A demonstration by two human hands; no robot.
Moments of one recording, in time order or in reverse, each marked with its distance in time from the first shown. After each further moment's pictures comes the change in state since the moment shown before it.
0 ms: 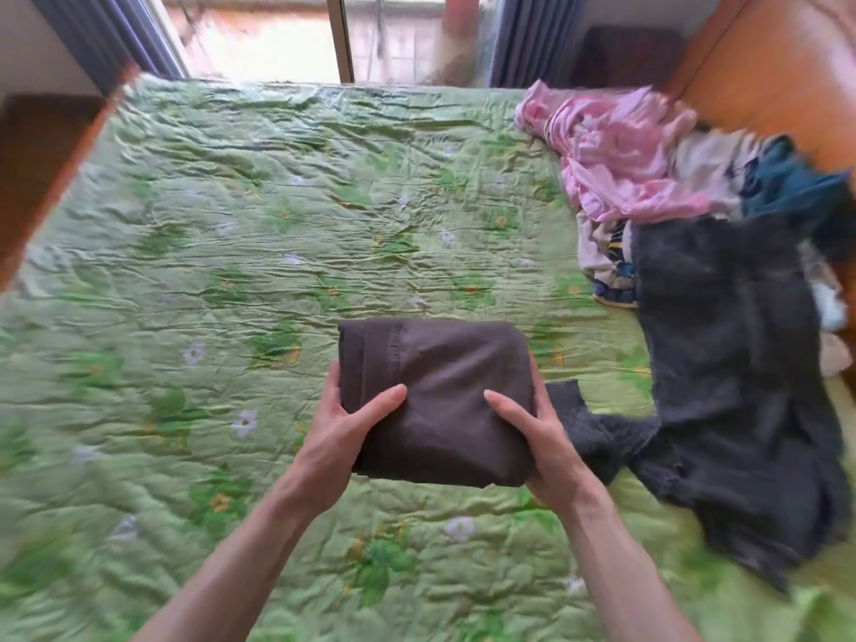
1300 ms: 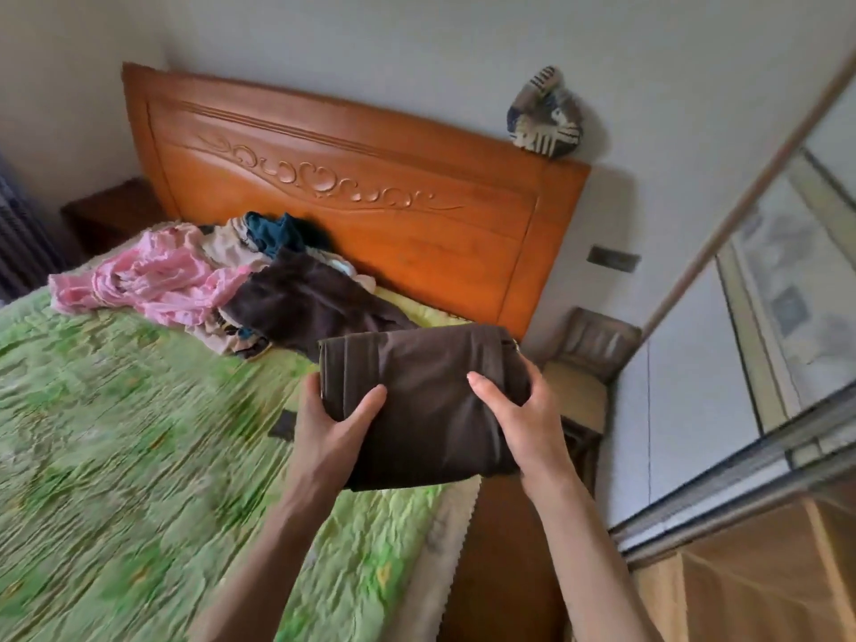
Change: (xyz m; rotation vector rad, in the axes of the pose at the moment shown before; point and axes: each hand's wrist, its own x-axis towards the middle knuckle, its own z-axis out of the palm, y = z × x) left_hand -0.276 0.099 0.164 0.491 -0.864 0.283; right_hand -0.454 -0.071 0.039 -0.050 1.360 -0.423
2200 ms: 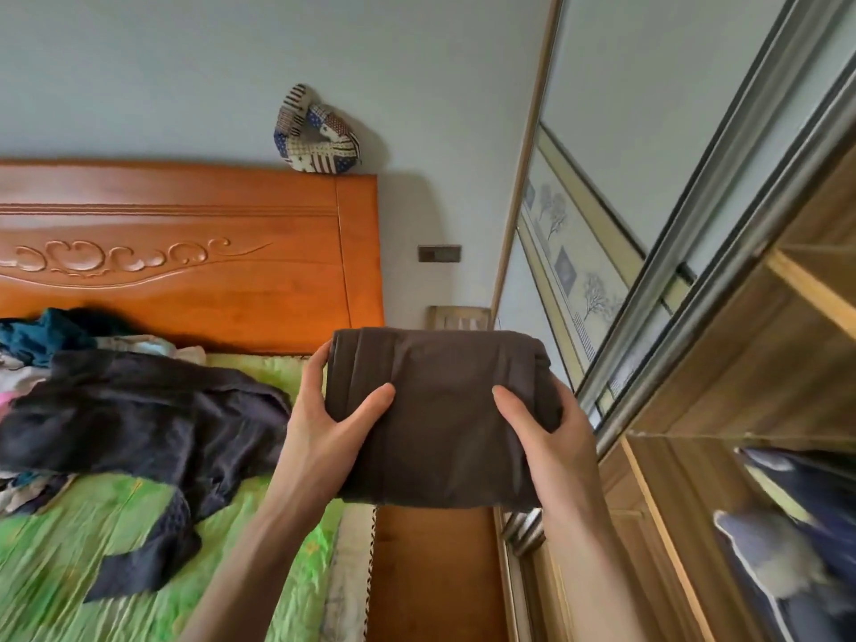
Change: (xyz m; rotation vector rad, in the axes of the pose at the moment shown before) left_hand -0.023 0.087 0.260 0.124 -0.434 0.173; right_hand 0.005 0.003 -0.242 0.173 0.534 0.065
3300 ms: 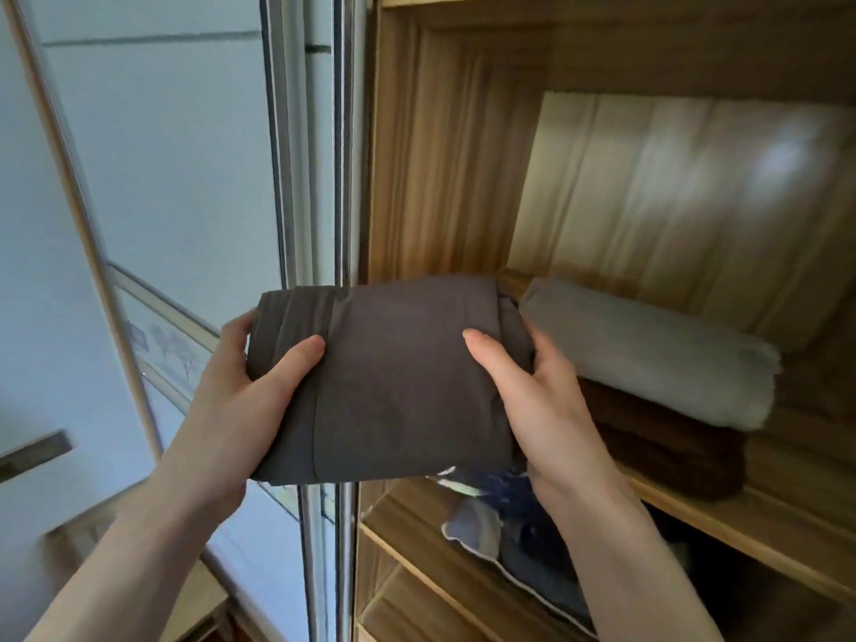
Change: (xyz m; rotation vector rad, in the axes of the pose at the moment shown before) left_hand 0.058 0.204 0.188 -0.293 -0.862 0.174; right_hand -0.039 -0.190 -0.137 0.055 0.708 -0.291
